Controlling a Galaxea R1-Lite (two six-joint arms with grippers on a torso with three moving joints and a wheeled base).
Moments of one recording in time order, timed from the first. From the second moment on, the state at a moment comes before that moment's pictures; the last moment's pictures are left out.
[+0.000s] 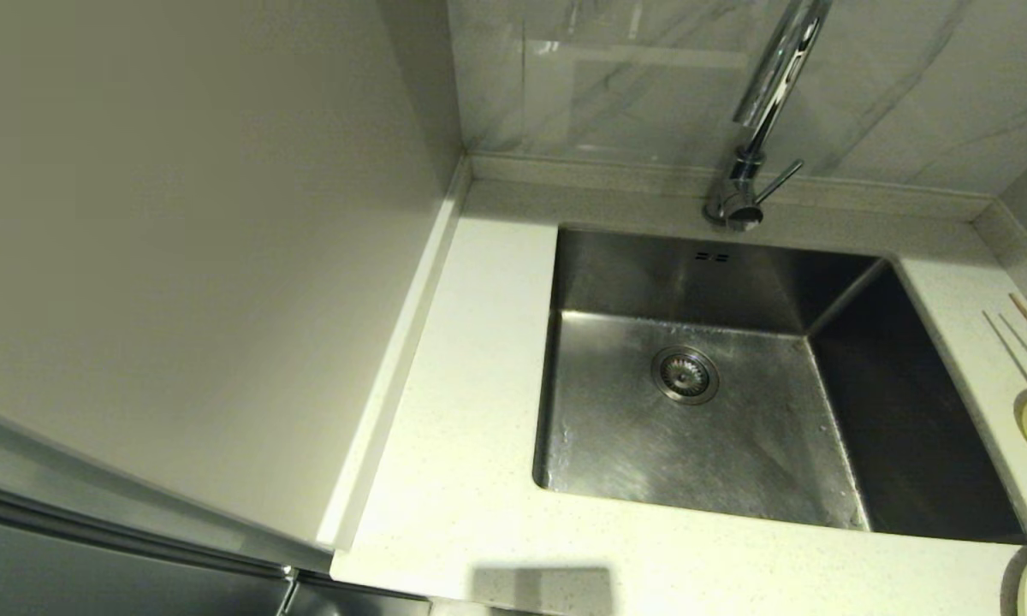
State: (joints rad) left arm 0.00 0.00 0.00 0.00 0.02 -0.02; right arm 0.00 0.00 0.00 0.00 0.00 0.00
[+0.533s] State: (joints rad) left arm 0.00 0.00 0.00 0.00 0.02 -0.02; right arm 0.00 0.00 0.00 0.00 0.00 0.00
